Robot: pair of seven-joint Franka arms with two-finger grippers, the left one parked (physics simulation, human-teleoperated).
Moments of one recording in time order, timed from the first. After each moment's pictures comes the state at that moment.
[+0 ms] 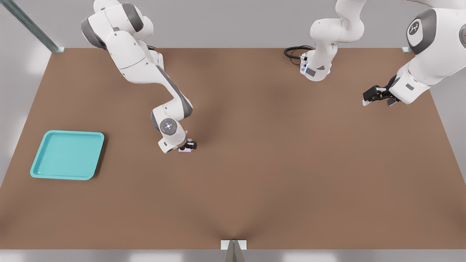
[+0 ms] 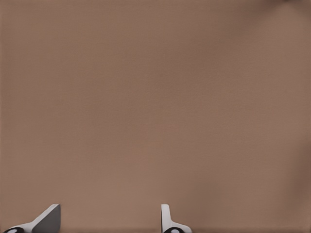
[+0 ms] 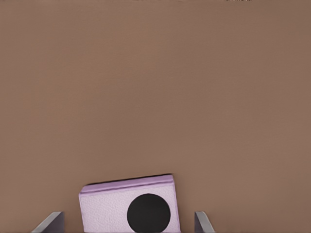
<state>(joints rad) 0.32 0.53 0.15 -2.05 -0.09 2.53 0.70</state>
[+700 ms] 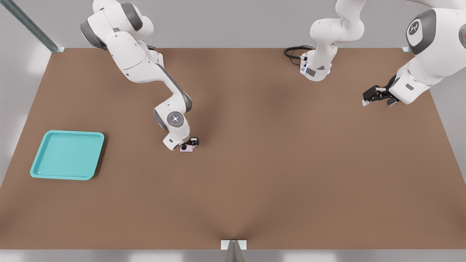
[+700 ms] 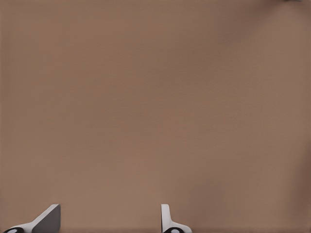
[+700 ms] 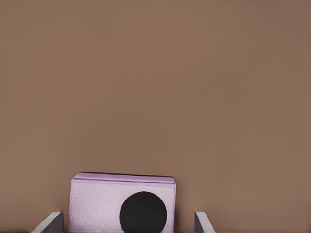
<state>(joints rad) 0.30 0.53 0.20 -2.11 -0.33 2.59 0.71</state>
